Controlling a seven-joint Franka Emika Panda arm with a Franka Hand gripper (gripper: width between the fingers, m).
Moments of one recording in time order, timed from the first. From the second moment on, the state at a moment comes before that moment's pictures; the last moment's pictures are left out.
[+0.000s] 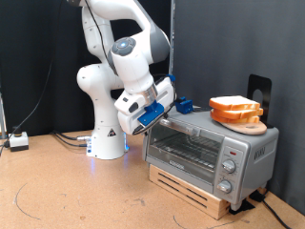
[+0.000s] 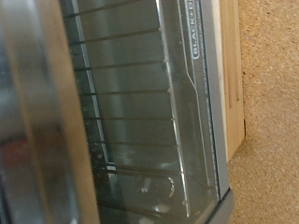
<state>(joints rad) 0.32 -0.38 -0.35 -2.68 0.37 2.10 0.32</state>
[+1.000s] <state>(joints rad) 0.28 -0.24 -0.36 -2.66 0.36 2.26 0.38</state>
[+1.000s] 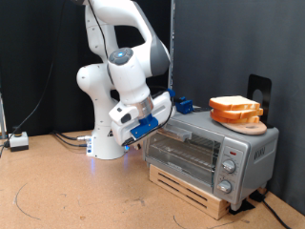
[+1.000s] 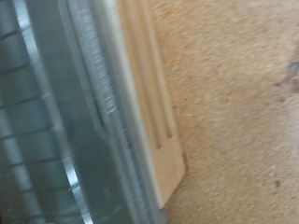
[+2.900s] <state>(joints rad) 0.27 -0.11 -0.41 -2.48 0.50 2.11 0.19</state>
